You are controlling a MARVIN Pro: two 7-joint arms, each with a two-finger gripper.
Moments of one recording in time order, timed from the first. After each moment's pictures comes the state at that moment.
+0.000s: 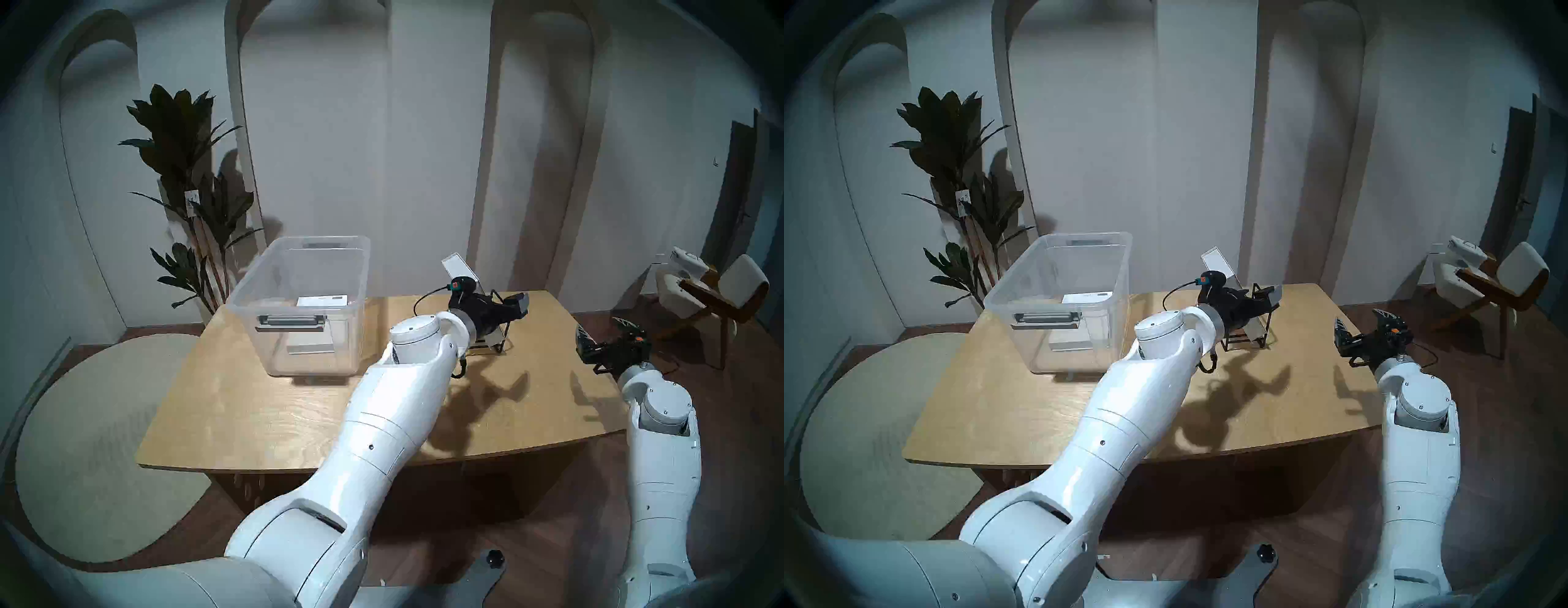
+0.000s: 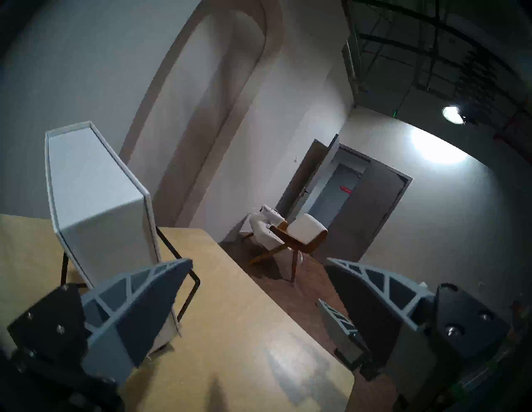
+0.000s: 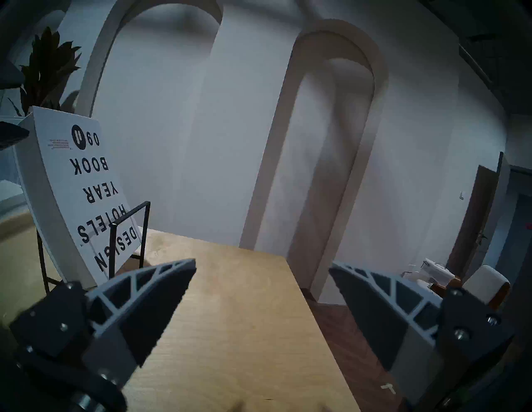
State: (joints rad) left arm 1.08 -1.82 -1.18 -1.18 -0.47 0.35 -0.24; right arm -1.44 -1.38 2.08 -1.47 -0.13 -0.02 0.47
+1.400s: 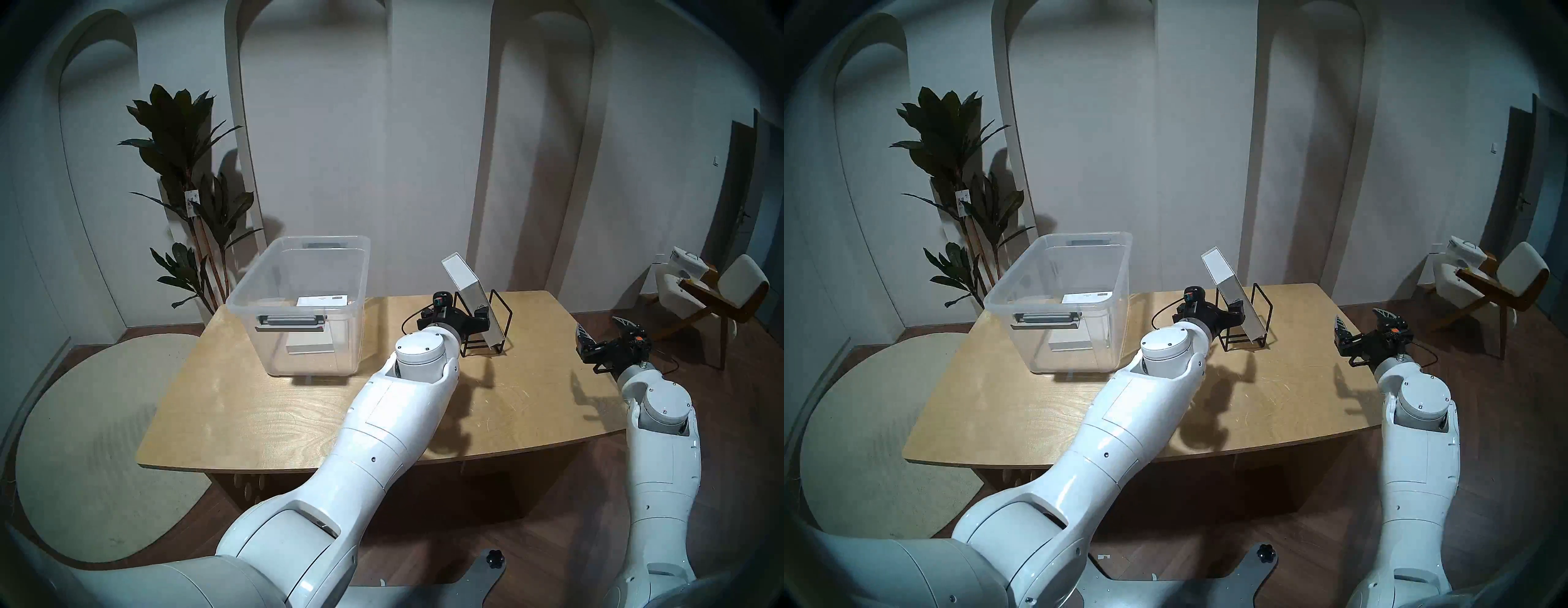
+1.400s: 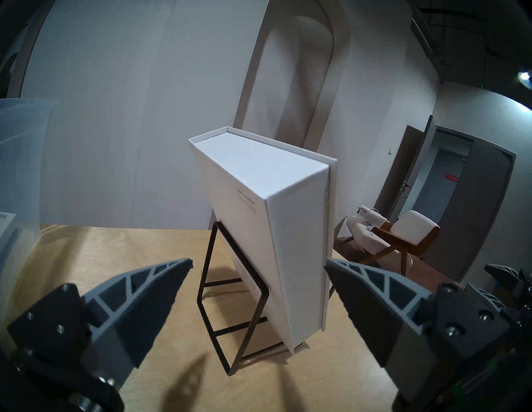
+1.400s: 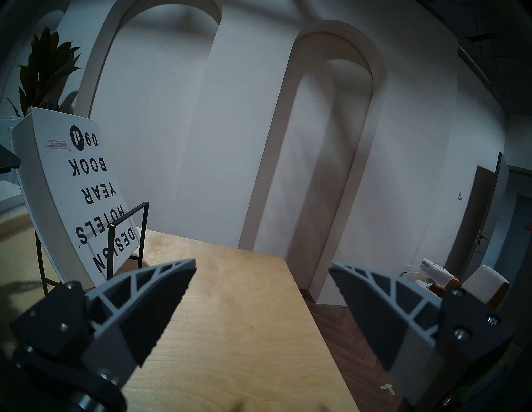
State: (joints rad) left arm 1.04 -1.80 -1.11 -1.05 -0.36 0.15 0.10; right arm -1.44 -1.38 2.08 -1.47 -0.13 -0.02 0.46
